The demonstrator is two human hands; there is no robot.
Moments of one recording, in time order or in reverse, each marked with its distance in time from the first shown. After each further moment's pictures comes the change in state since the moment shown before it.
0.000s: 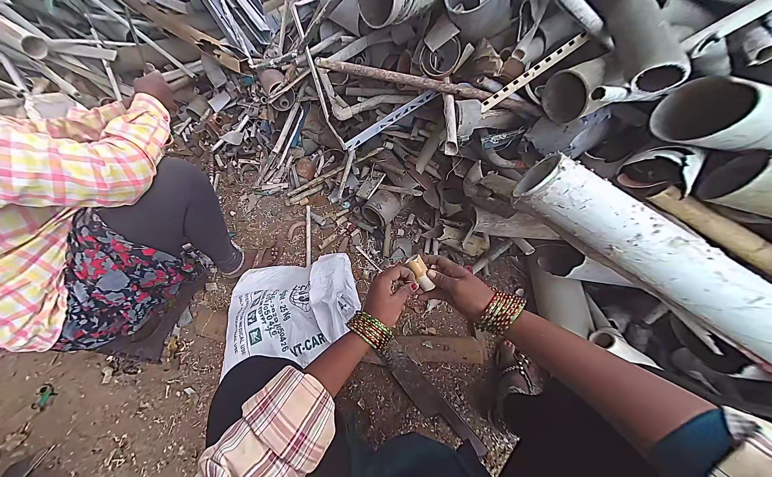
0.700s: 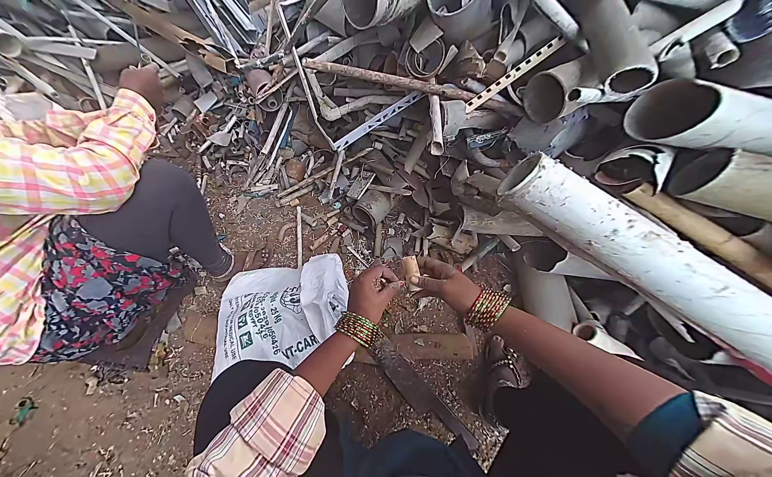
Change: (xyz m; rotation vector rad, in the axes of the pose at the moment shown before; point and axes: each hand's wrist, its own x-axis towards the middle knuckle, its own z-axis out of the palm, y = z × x) left_hand 0.000 0.000 -0.004 0.243 0.125 0.056; right_hand 0.001 0.000 -0.008 -0.140 -0.025 0.019
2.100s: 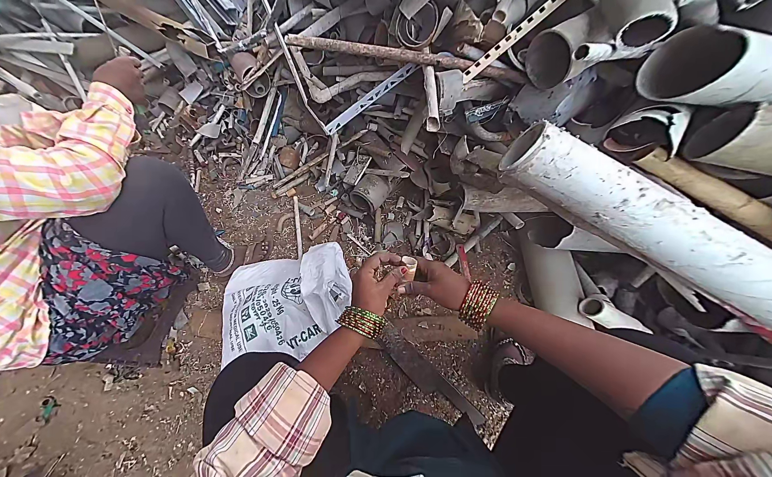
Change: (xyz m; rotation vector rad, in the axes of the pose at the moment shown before) left_hand -0.006 0.004 0.012 -0.286 0.053 -0.168; right_hand -0.001 0.011 0.012 -0.332 -0.119 -0.035
